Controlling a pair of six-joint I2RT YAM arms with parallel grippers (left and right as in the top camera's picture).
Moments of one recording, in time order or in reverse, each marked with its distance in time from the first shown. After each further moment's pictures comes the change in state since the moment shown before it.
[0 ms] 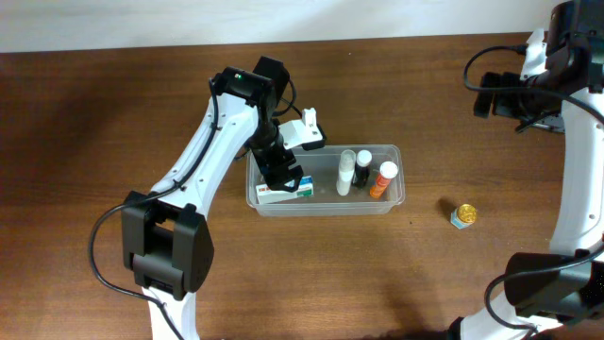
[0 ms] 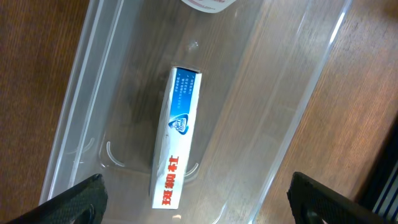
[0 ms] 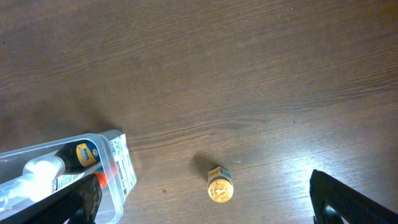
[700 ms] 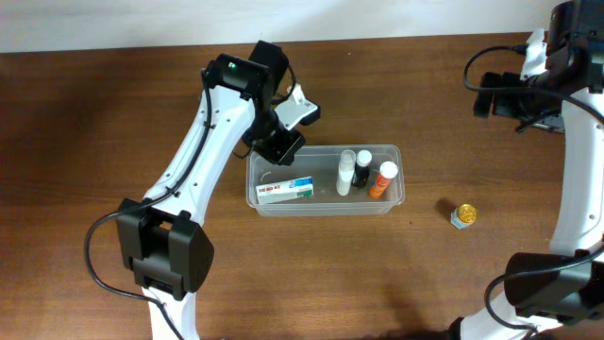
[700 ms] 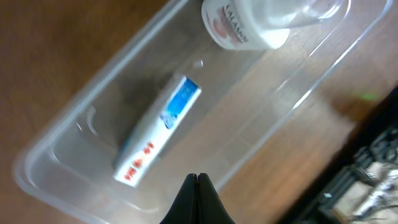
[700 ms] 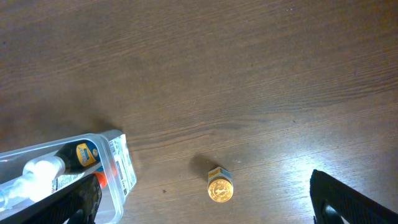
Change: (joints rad) left arm 0.000 -0.001 0.134 -0.092 0.033 -0.496; right arm 0.000 0.000 0.000 0.000 0.000 0.000
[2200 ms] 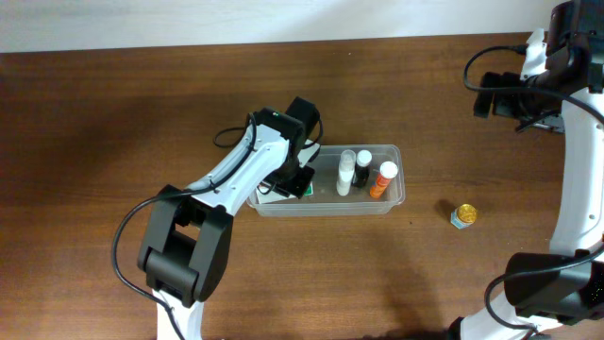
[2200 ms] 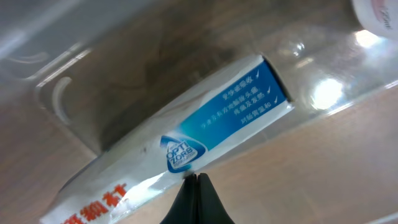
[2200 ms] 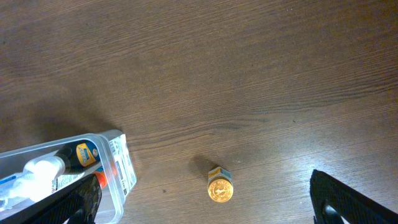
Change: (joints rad) left arm -0.127 0.000 -0.413 0.364 -0.290 -0.313; right arm 0.000 0.000 0.000 0.000 0.000 0.000
